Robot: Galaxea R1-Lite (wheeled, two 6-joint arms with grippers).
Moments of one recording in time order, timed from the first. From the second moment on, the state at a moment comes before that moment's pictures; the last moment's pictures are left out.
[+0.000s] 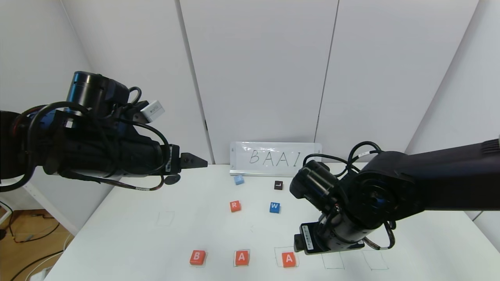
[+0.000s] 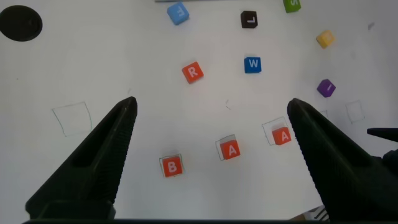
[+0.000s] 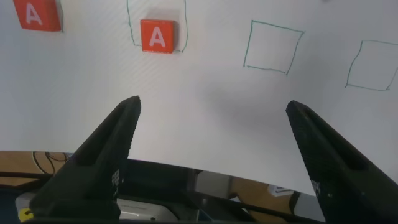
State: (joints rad) left arm -0.26 1.64 -1.20 0.22 -0.16 -0.19; right arm 0.74 2.02 -1.38 0.64 -0.13 0.64
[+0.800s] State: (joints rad) left arm -0.27 1.64 -1.20 0.22 -0.17 -0.19; right arm 0.78 1.87 -1.19 0.67 -0.05 0.96
